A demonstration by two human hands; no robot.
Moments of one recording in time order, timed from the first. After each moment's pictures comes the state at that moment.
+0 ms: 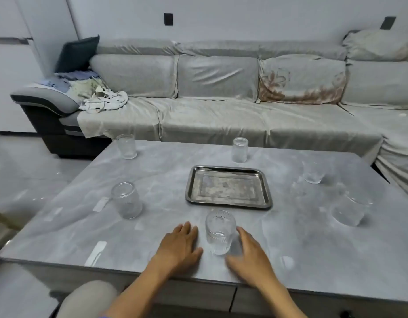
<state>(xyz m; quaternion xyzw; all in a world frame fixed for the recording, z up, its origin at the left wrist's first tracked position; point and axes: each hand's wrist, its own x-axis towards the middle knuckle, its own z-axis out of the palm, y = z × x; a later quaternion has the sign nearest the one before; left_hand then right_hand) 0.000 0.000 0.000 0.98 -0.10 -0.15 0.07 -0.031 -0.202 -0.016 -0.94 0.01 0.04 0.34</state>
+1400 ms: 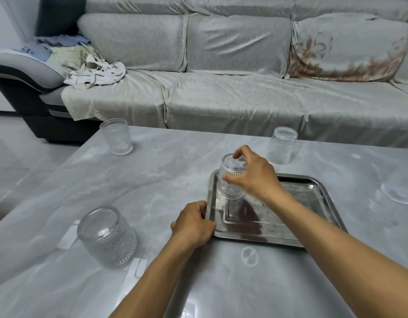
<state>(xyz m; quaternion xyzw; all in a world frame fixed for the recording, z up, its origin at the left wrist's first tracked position) 0.200 0.026 -0.035 0.87 0.12 -0.11 0.46 0.280 -0.135 0.014 -0.95 -0.09 -0.10 0.28</state>
